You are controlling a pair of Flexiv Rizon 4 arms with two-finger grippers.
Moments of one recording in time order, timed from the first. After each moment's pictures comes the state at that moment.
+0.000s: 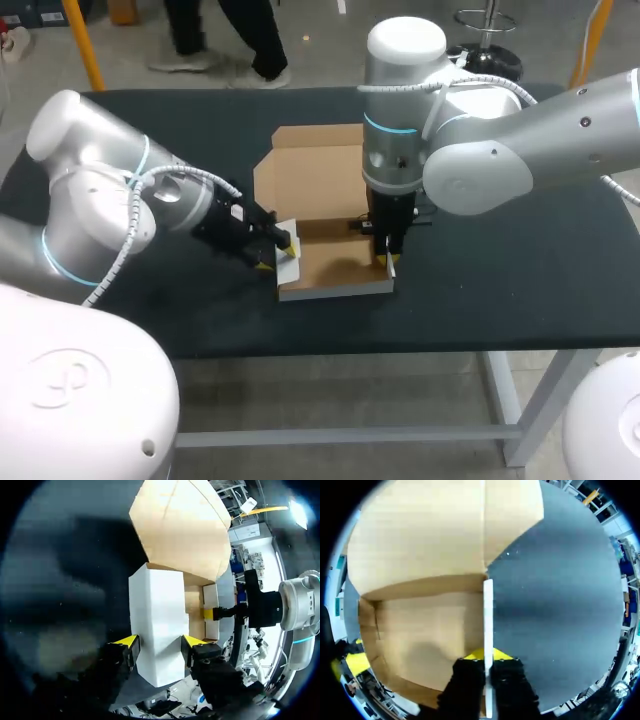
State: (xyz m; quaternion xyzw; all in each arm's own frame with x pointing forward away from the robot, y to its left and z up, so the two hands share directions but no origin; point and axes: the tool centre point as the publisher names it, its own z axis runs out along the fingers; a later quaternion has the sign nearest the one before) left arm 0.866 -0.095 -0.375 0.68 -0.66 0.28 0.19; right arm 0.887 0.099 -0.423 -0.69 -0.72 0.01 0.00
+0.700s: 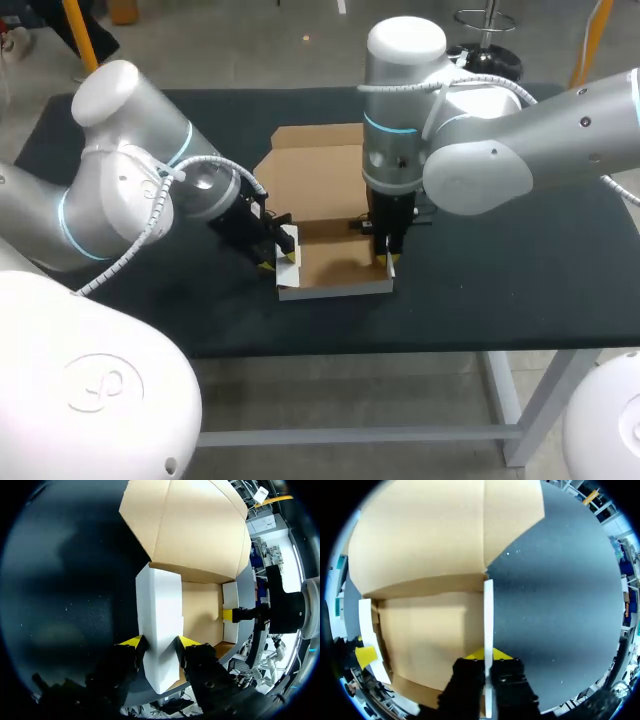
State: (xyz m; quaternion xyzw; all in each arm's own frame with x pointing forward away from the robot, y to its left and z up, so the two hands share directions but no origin) left arm 0.872 -0.094 -0.389 0.69 -0.68 0.20 0.14; right arm 0.887 0.099 -0.422 -0.69 -0.72 0.01 0.00
